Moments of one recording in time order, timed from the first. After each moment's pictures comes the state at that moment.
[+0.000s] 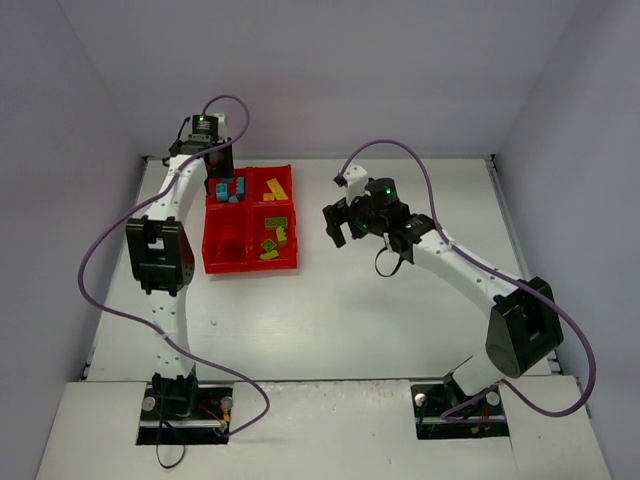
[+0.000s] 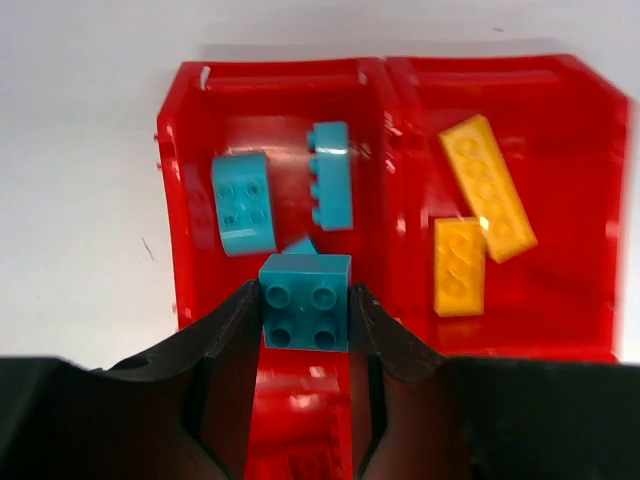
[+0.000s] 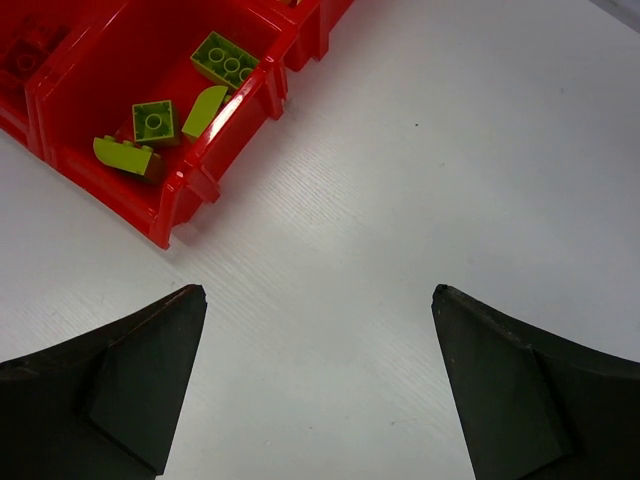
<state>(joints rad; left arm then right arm) -0.09 2.16 2.08 -0.71 0.01 -0.14 0.56 1.52 1.14 -0.16 -0.11 -0.07</state>
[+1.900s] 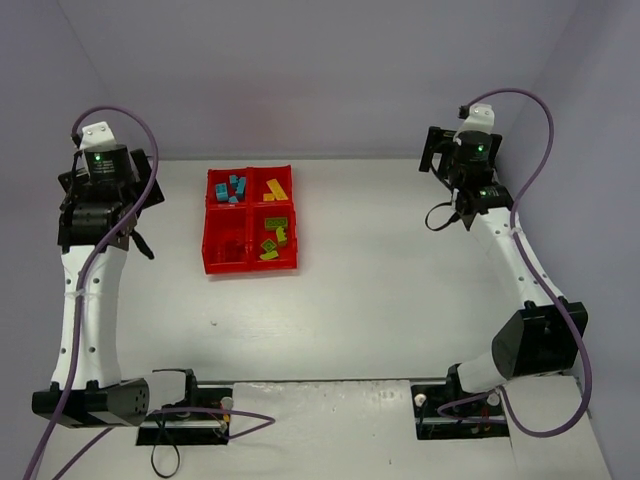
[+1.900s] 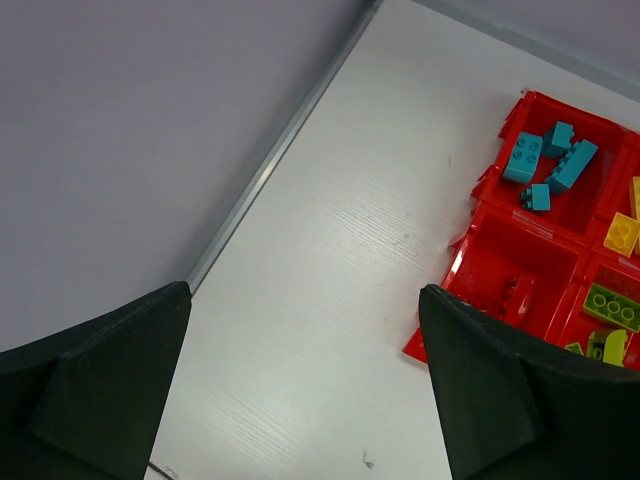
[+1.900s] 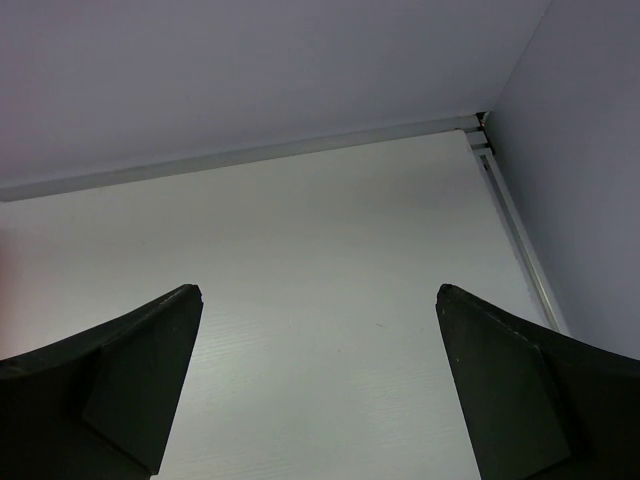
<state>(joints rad) 0.02 1.23 1.62 -0.95 -0.46 -0.22 0.12 1.46 1.35 -0.19 0.27 0.10</state>
